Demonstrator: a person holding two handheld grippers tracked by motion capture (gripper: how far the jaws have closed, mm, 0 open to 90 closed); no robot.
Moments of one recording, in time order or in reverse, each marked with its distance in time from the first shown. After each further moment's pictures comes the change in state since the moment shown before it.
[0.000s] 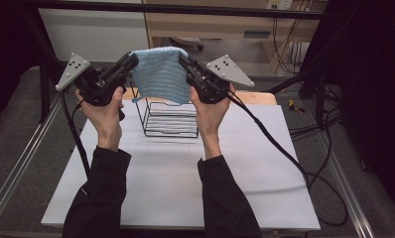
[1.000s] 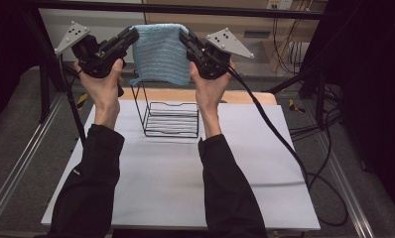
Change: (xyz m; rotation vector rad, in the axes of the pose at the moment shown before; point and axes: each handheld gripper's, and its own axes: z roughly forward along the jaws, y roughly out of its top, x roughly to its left) left arm 0.019 0.036 0.040 0.024 -0.006 0.013; right arm -0.023 0.026 0.037 -0.004 -0.018 -0.008
